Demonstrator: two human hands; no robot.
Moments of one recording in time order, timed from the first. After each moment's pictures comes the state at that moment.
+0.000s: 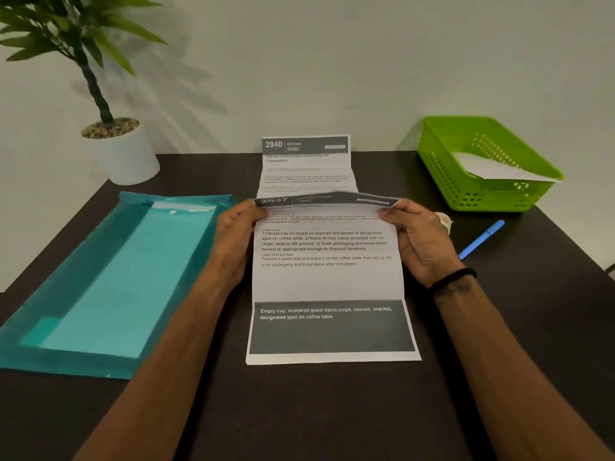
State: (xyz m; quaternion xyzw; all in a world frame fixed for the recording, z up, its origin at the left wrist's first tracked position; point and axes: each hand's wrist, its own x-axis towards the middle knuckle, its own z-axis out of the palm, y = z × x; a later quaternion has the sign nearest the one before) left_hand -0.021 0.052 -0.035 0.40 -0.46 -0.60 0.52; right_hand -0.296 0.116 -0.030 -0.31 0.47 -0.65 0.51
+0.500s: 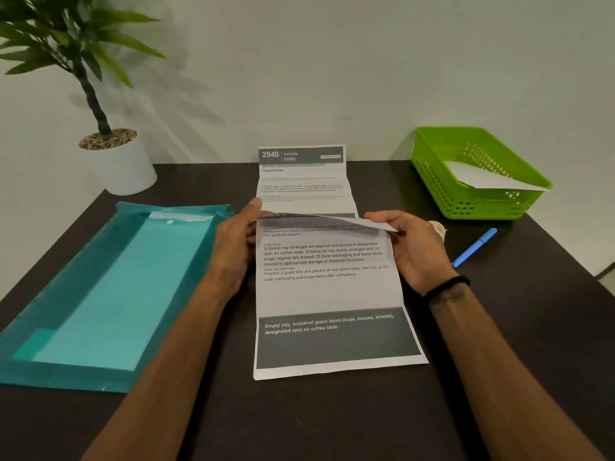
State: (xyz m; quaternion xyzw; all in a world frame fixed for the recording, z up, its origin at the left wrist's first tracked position) left_hand -0.022 0.058 -0.028 0.39 -0.47 -0.61 0.50; right_hand -0.289 0.124 -0.016 -0.29 0.49 -0.64 0.51
